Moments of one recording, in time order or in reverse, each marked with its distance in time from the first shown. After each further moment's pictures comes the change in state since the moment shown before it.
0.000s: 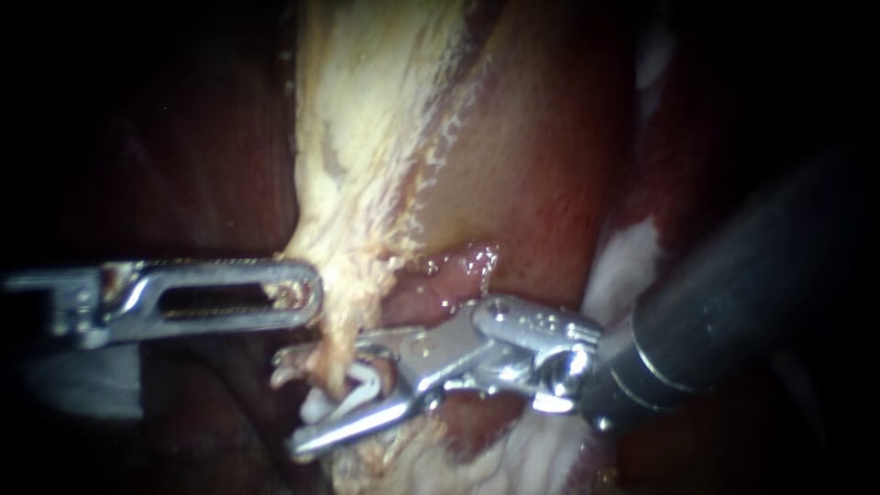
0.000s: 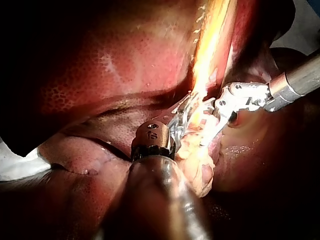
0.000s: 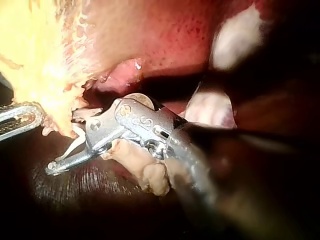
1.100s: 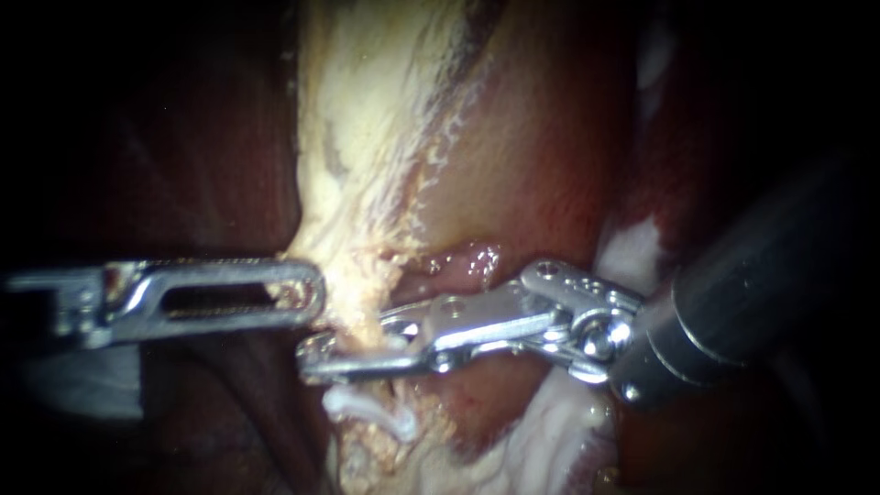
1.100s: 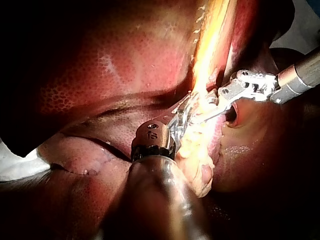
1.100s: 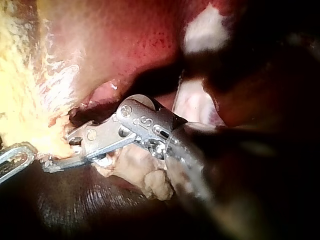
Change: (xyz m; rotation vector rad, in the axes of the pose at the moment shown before) right arm 0.000 0.001 -0.004 -0.085 0.005 0.066; left arm 0.000 0.000 0.000 -0.001 -0.001 0.000
